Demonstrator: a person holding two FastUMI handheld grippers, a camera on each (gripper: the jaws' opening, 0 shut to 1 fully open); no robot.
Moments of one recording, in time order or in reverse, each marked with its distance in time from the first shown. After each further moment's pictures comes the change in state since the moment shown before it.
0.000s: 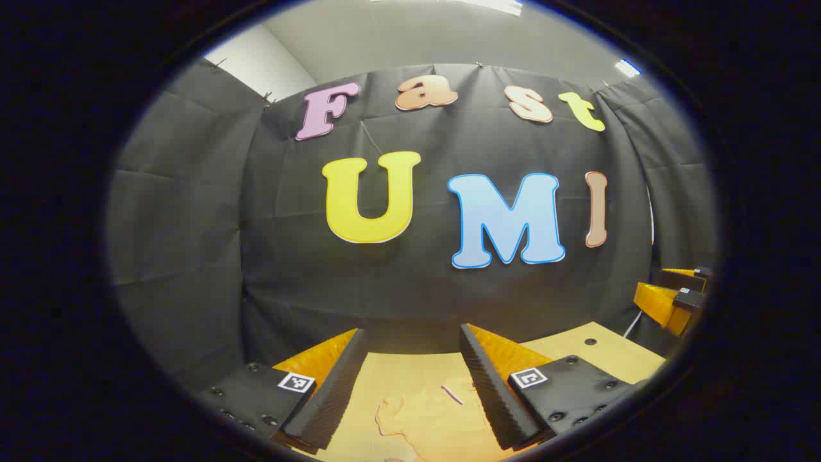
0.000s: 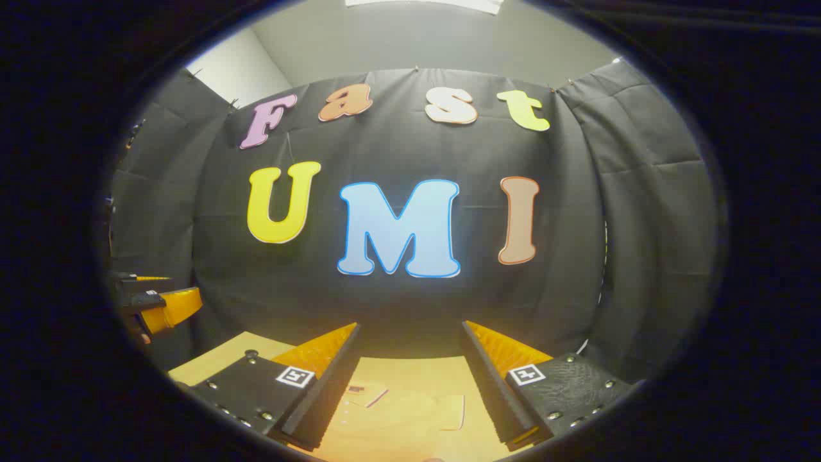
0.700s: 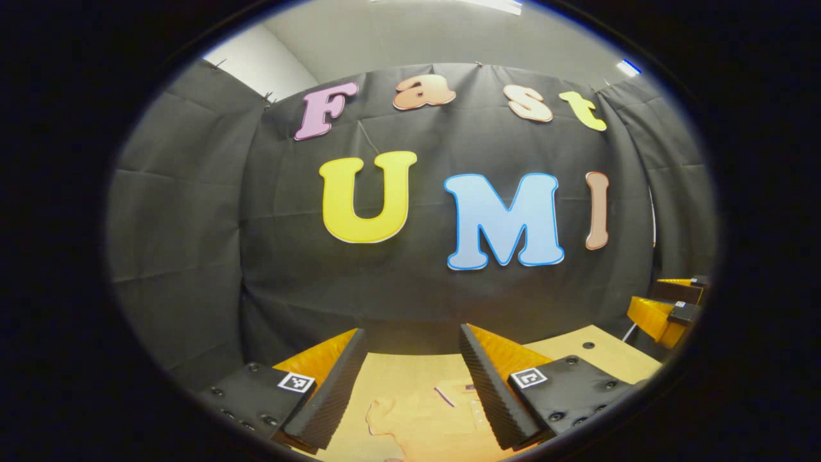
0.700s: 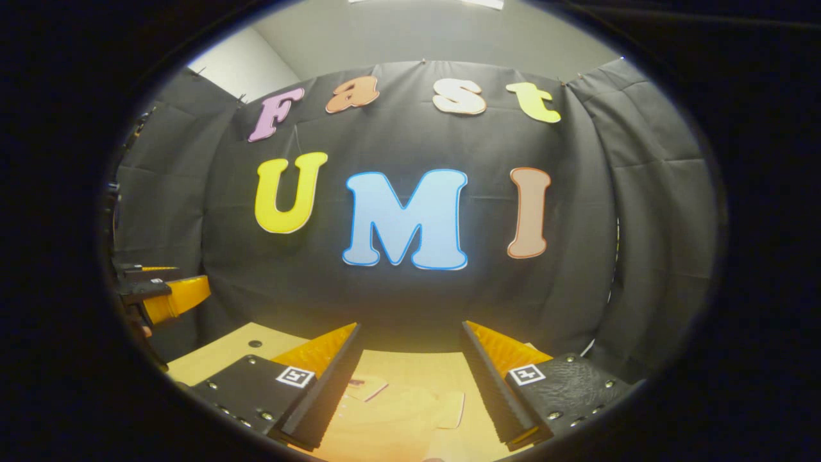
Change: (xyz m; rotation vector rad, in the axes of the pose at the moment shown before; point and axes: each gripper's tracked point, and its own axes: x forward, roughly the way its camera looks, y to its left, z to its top) left arm 0.009 -0.031 -0.002 -0.009 0.002 0.017; right arm 0.012 -0.006 -0.015 -0.019 0.036 0.055
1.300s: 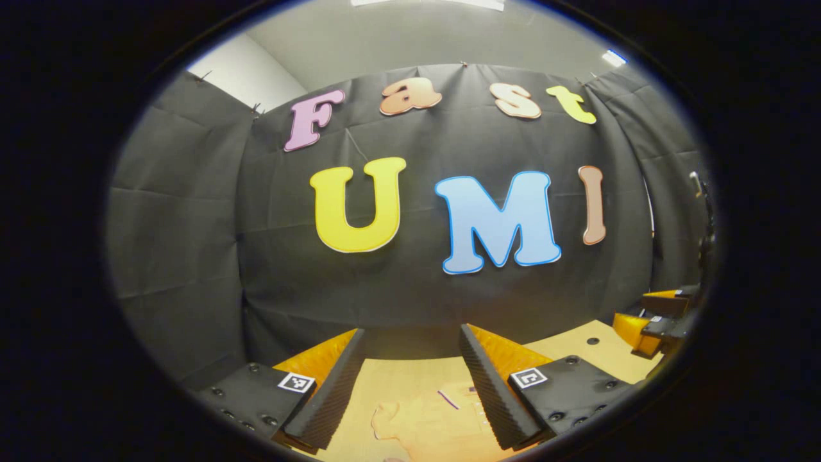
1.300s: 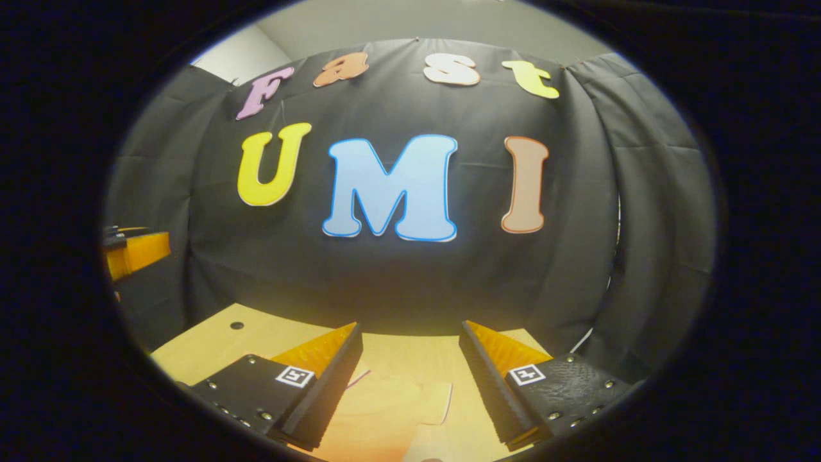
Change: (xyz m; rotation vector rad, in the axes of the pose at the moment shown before) left arm 0.001 -0.022 0.011 0.054 -0.022 0.000; right arm 0.043 -0.041 -0.059 -0.004 0.119 -0.034
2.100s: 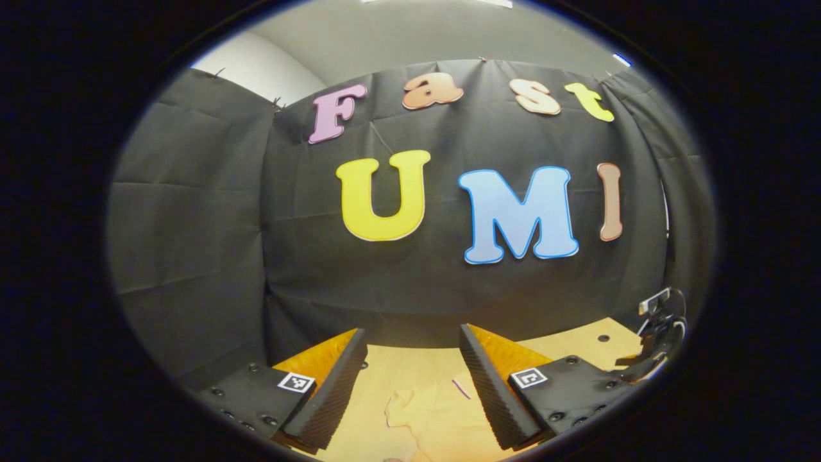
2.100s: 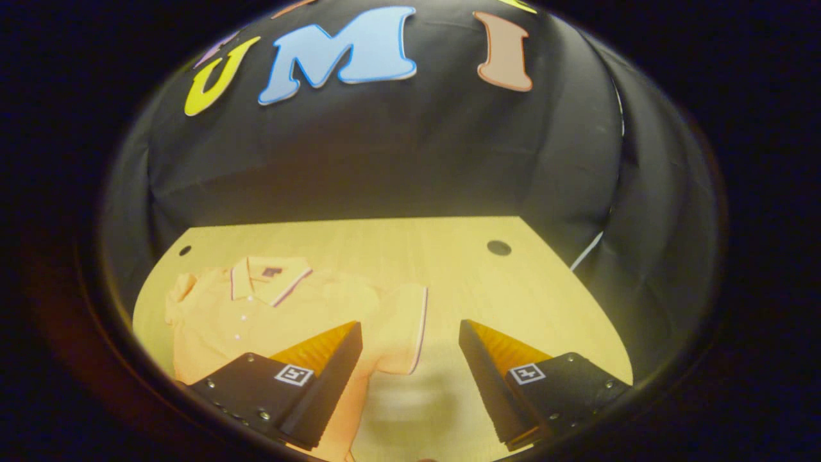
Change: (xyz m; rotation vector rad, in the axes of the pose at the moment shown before) left arm -0.027 0.027 -0.016 -0.028 0.053 0.115; right arm 0.069 -0.060 -0.236 0.063 0.513 -0.061
